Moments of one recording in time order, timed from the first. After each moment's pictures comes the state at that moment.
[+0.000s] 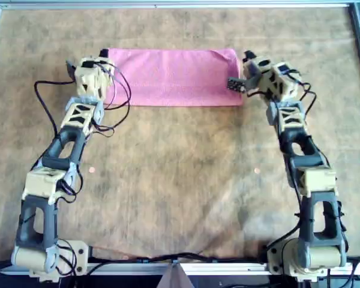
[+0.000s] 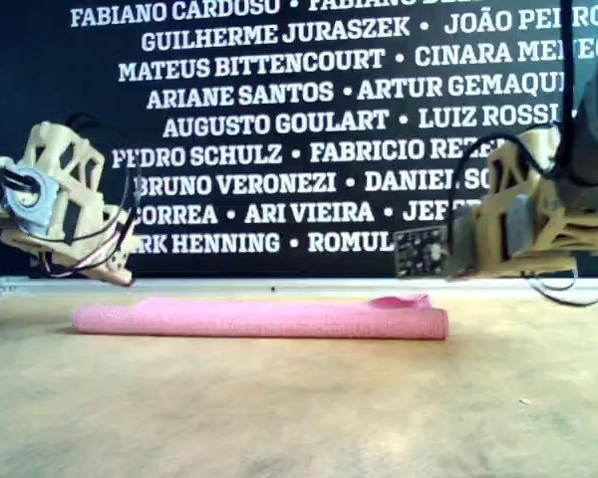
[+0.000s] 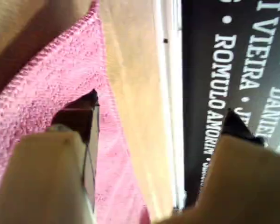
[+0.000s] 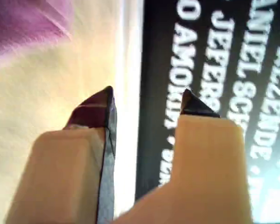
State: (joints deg) left arm -10.7 32.4 41.3 1.8 -4.0 9.3; right arm 4.9 21.9 34.0 -6.9 -13.6 2.0
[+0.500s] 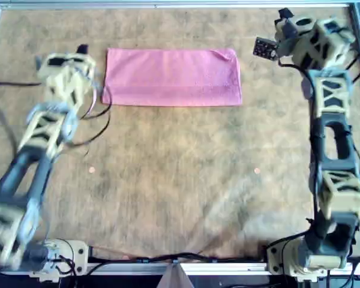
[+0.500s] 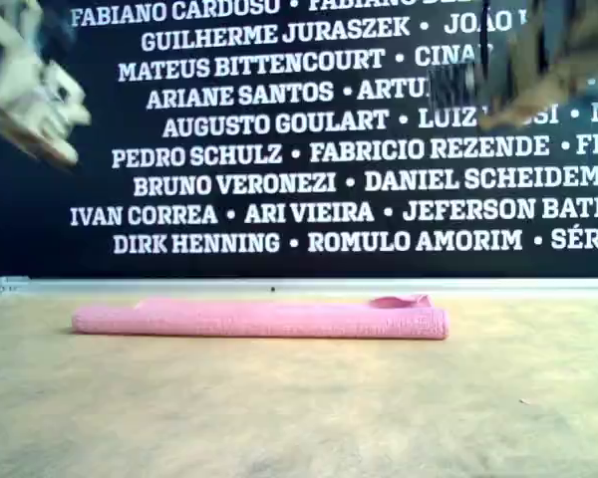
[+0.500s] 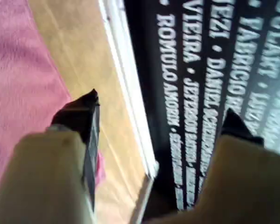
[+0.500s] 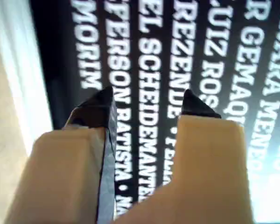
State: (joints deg) left arm -10.7 94.4 94.6 10.2 -3.9 10.1; right arm 1.7 54.0 36.7 28.0 -14.0 2.0
